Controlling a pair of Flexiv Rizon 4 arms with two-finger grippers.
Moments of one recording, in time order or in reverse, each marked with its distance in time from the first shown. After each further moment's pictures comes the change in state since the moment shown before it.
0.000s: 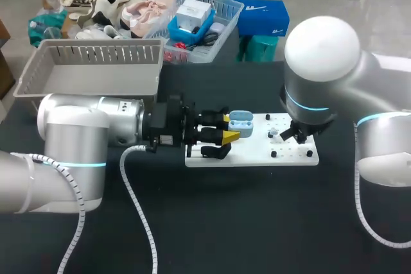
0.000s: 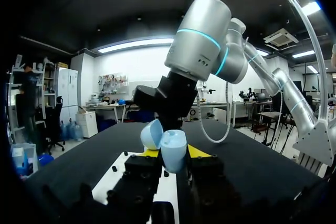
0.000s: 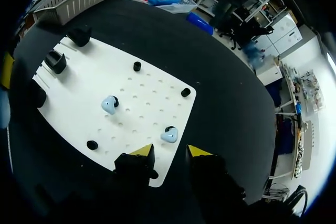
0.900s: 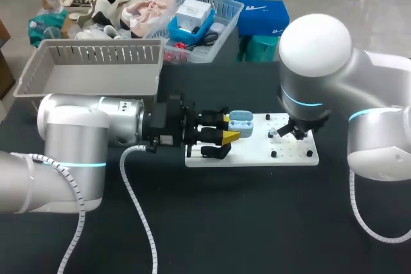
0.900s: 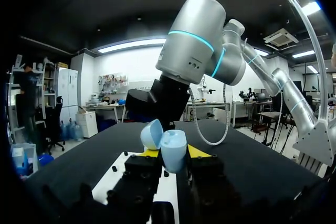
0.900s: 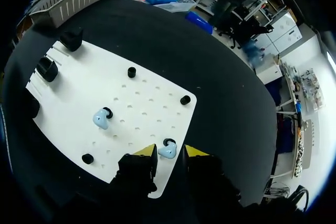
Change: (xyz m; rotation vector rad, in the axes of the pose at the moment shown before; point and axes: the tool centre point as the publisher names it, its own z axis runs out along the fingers) left arm 0.000 0.000 0.000 0.000 0.000 0.000; right arm -0.012 -0.001 0.011 0.004 0.009 0.011
